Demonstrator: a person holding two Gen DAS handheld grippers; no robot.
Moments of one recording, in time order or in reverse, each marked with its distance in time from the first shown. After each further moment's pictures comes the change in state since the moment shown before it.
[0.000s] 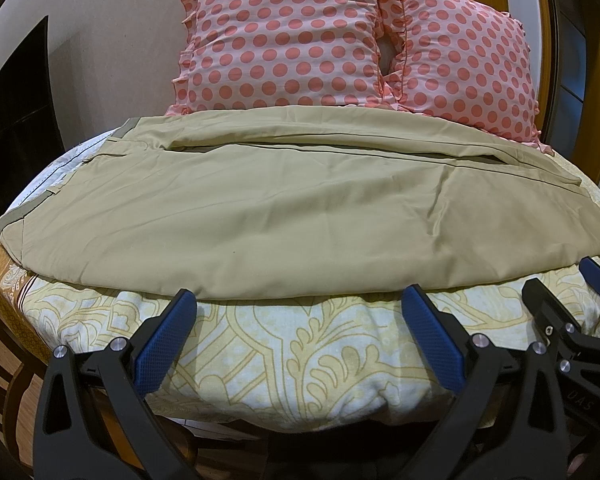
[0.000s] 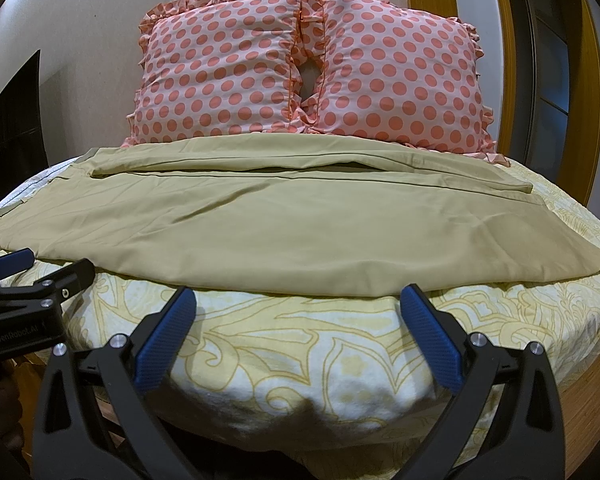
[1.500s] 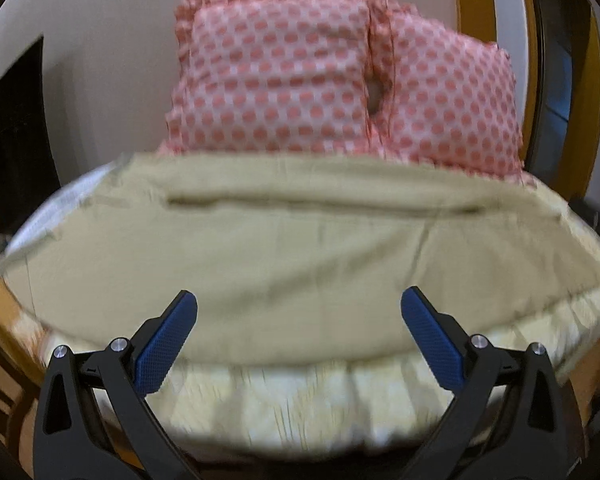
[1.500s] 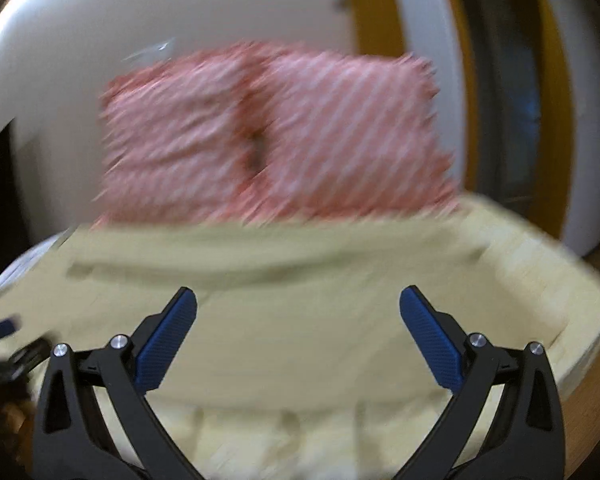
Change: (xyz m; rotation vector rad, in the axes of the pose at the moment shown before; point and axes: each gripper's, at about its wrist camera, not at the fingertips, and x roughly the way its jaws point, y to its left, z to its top) left arm -0.029 0.006 0.052 -0.005 -0.106 -0.048; right arm -0.027 -0.085 0.112 0.112 -0.155 -0.106
